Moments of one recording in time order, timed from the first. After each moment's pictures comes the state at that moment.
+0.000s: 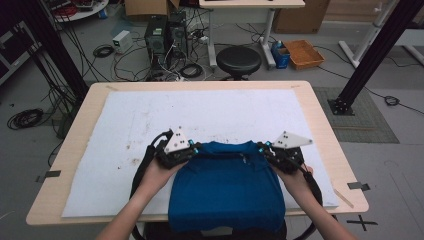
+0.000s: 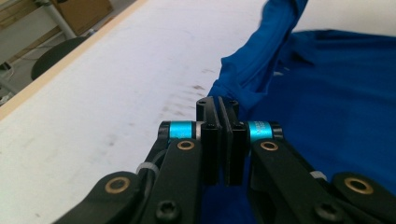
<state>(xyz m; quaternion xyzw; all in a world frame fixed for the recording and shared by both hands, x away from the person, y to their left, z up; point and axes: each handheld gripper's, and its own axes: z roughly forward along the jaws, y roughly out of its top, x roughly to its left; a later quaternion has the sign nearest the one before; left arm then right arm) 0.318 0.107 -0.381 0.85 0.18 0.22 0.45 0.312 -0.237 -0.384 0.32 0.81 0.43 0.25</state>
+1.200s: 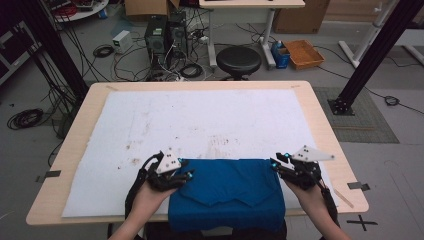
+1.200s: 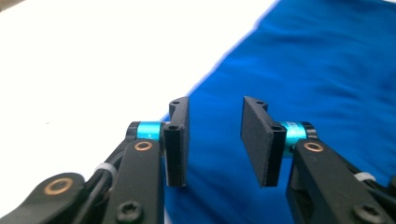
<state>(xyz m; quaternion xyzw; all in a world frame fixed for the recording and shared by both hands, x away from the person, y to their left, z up) 0.293 0.129 -0.416 0.84 0.28 0.18 0.43 0.284 -0.279 -0.403 0.39 0.78 0.43 0.22</state>
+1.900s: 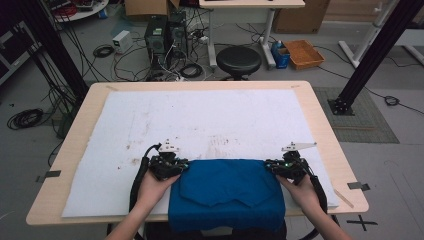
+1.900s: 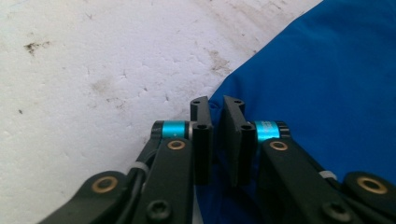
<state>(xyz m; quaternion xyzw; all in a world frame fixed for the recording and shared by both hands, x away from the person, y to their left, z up) 0.330 0.136 -0.445 0.83 0.38 0.10 0.40 0.325 -0.276 -0.442 0.45 0.80 0.38 0.09</state>
